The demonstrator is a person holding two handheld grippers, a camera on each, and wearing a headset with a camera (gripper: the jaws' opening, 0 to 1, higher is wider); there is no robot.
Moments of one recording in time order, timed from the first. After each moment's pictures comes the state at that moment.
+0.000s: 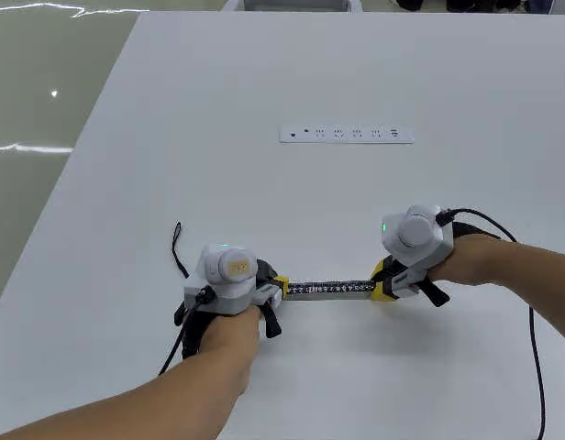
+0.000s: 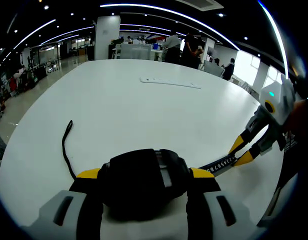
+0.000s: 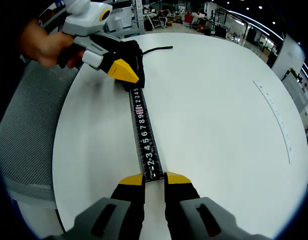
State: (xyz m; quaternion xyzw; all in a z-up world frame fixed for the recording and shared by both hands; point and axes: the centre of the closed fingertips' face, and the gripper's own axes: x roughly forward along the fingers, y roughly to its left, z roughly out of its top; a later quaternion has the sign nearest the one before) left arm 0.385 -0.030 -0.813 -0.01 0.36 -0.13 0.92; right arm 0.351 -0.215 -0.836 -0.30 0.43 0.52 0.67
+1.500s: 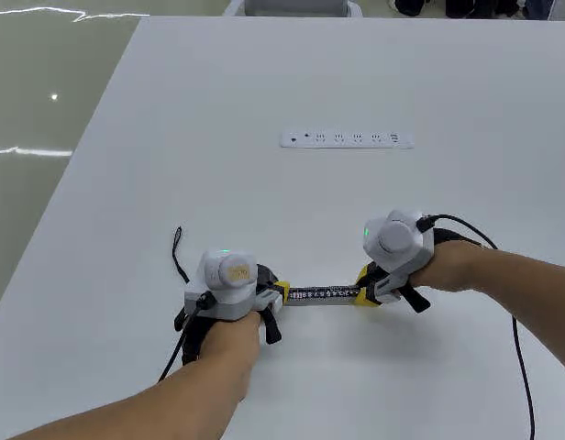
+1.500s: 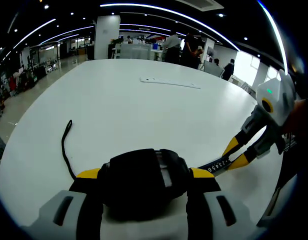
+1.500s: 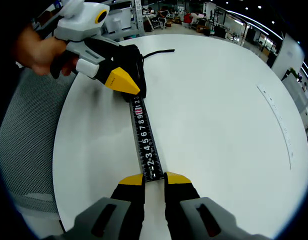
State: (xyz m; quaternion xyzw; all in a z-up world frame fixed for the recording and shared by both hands) left arm 0.385 -0.029 -0.813 -0.01 0.36 -0.13 0.92; right arm 0.356 -0.189 -0.837 -0.30 0.43 0.52 0.68
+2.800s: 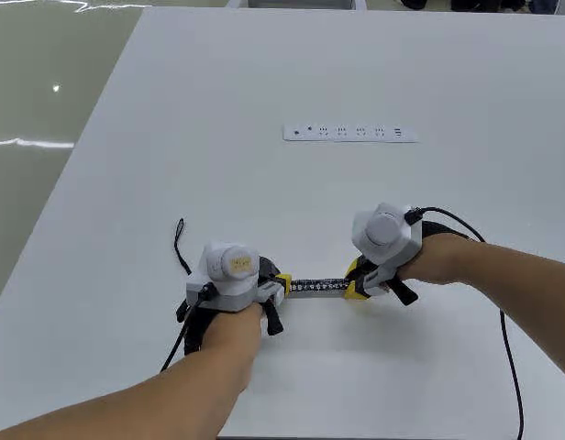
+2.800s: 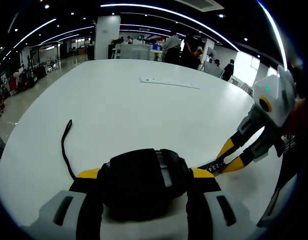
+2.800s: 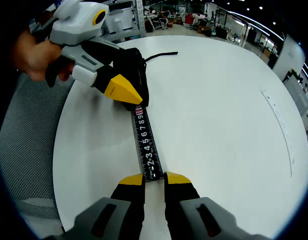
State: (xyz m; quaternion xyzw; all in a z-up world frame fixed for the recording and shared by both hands) left arm 0.385 -0.030 -0.812 -0.01 0.36 -0.13 0.92; right arm 0.357 -0.171 -0.837 -0.30 0.42 0.53 0.67
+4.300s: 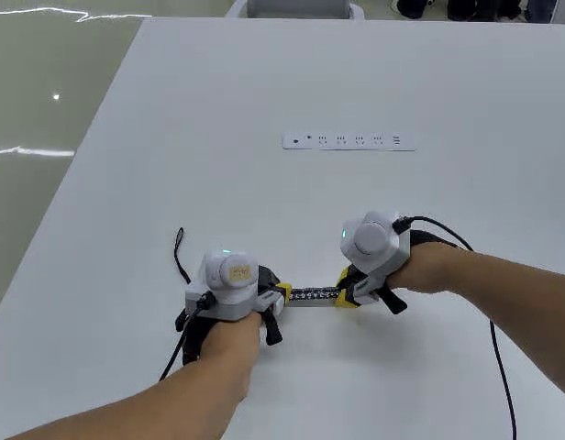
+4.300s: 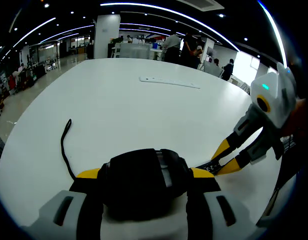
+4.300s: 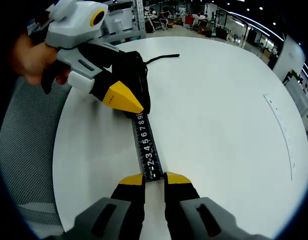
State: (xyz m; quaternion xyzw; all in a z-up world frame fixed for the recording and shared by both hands) left arm 0.384 -0.030 -0.812 -0.01 0.36 -0.14 0.92; right arm 0.357 -0.156 -0.836 -0.30 0.42 0.53 0.68
